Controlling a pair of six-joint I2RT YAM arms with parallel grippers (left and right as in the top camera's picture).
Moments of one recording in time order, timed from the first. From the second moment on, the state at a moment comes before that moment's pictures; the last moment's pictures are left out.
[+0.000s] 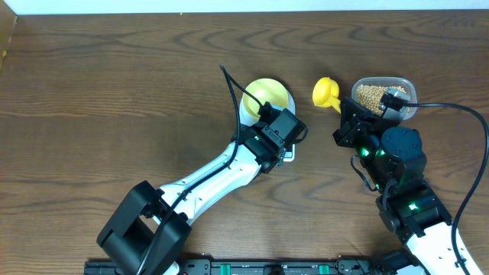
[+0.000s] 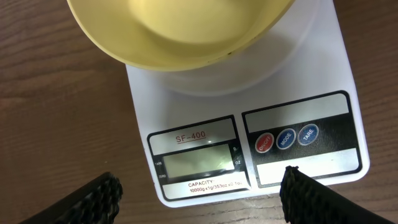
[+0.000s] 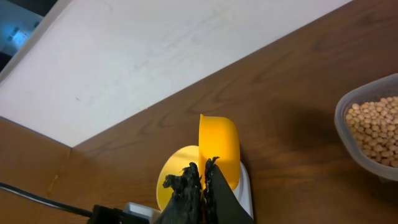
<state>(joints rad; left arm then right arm) -0.79 1.72 1.13 -0.62 -0.37 -0.41 0.37 0.91 0.64 -0.01 0.08 0.67</state>
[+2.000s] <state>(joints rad) -0.79 1.77 1.13 -0.61 -0.37 -0.43 0.37 0.91 0.64 -0.02 0.09 0.67</state>
